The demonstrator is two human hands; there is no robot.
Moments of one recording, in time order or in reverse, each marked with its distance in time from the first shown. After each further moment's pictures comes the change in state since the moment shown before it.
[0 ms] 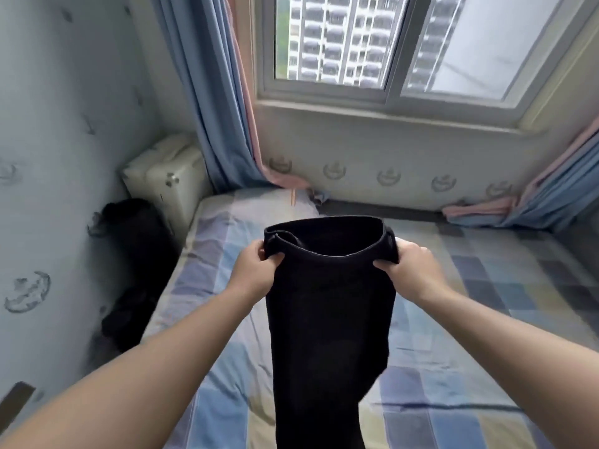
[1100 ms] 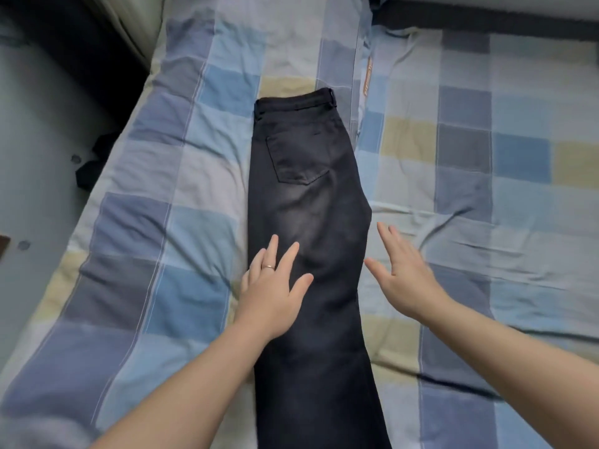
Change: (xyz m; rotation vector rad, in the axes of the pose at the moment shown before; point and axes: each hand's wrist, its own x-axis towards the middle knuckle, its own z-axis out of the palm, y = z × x) left_hand -0.016 -0.377 0.156 0.814 -0.236 -0.208; right_hand -0.003 0.241 0.350 0.029 -0.618 -0.011
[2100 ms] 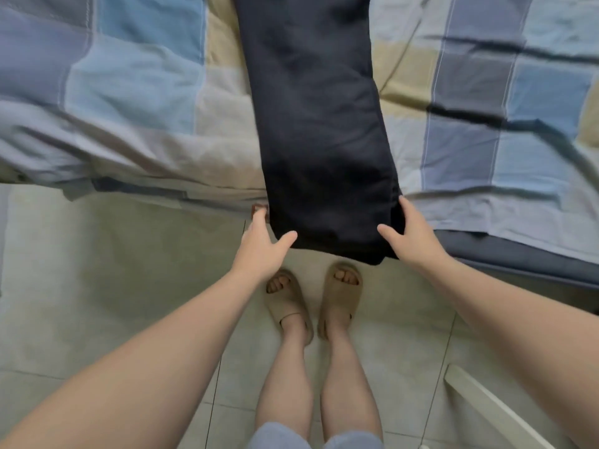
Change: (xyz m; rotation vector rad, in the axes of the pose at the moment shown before) left_hand -0.306 -0.152 0.232 -0.410 -0.233 -0.391; right_hand -0.303 0.171 0.262 0.214 -0.122 0.357
